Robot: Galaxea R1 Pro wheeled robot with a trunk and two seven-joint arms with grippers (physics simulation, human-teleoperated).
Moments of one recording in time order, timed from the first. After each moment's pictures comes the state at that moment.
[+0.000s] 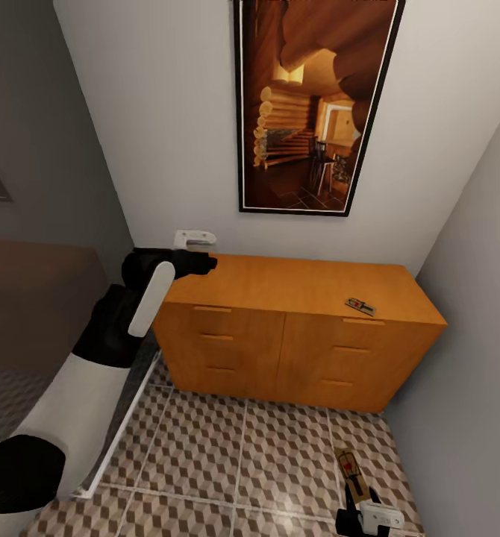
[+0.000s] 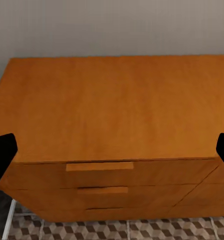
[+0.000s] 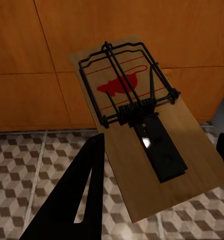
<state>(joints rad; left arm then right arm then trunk) -1.07 -0.01 -0.31 -1.36 0.46 1.02 0.37 -0.38 0.02 0.53 -0.02 -0.64 -1.00 -0.04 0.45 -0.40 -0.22</state>
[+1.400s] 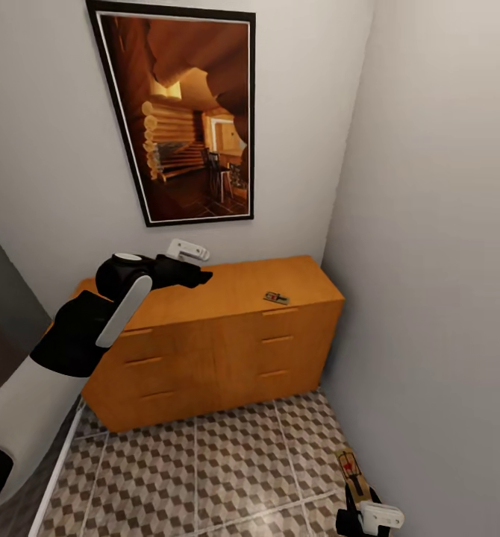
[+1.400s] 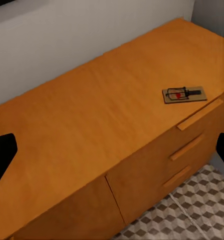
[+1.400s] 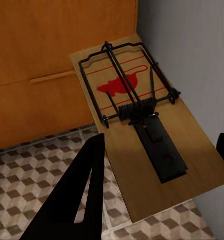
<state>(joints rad) -1.06 0.21 -0.48 -1.44 0.46 1.01 0.09 -0.38 0.02 0.53 -0.02 -0.64 -1.00 -0.04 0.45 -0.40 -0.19</state>
